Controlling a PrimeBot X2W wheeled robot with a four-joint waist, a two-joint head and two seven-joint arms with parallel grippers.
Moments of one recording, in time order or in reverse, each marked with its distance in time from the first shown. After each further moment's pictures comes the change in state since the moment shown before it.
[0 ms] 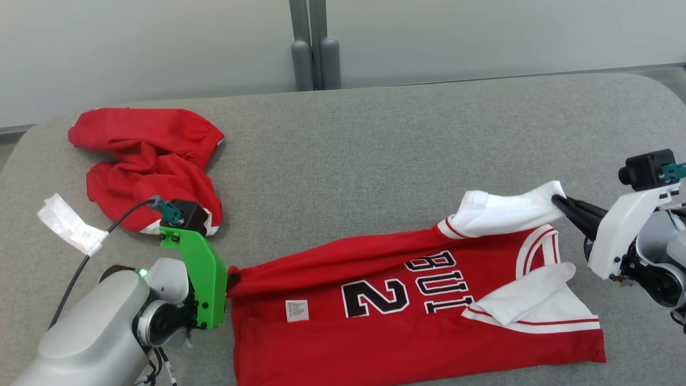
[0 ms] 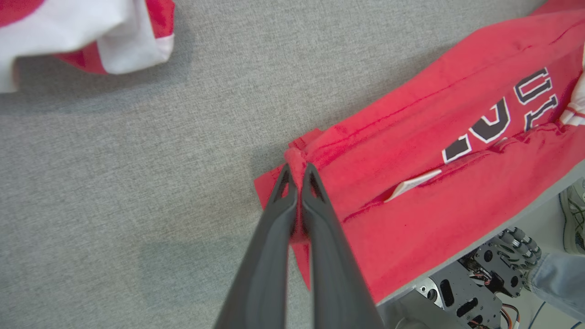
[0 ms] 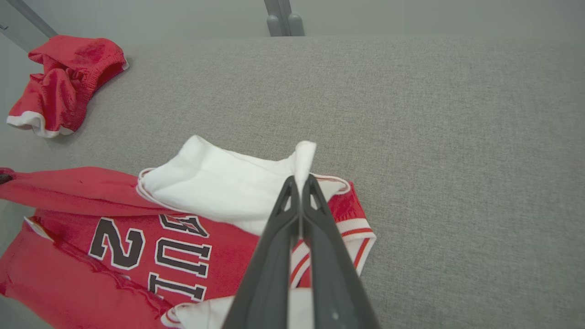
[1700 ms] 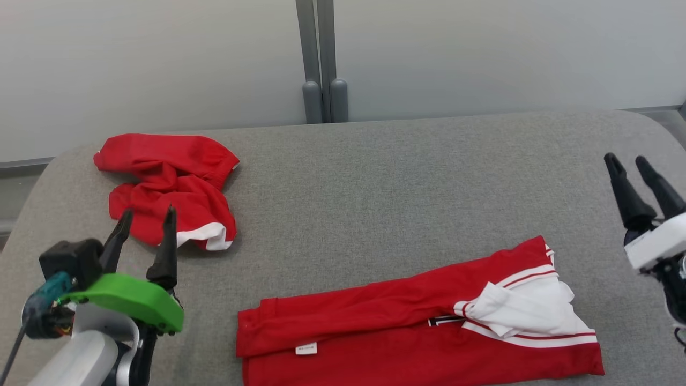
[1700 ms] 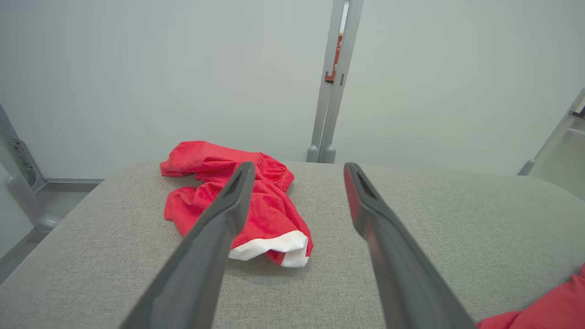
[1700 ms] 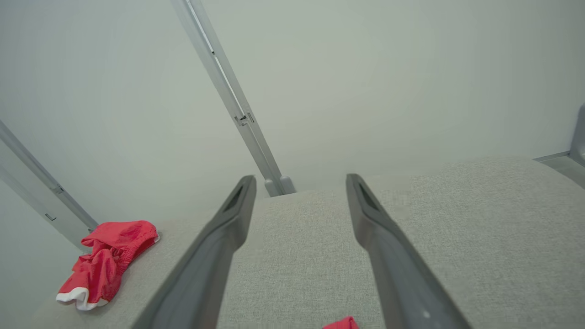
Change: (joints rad) left arm 0.306 0.096 0.256 -0.326 0.150 0.317 -0.781; right arm 0.344 0.090 -0.620 -0.089 -0.151 0.000 -0.226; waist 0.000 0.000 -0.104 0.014
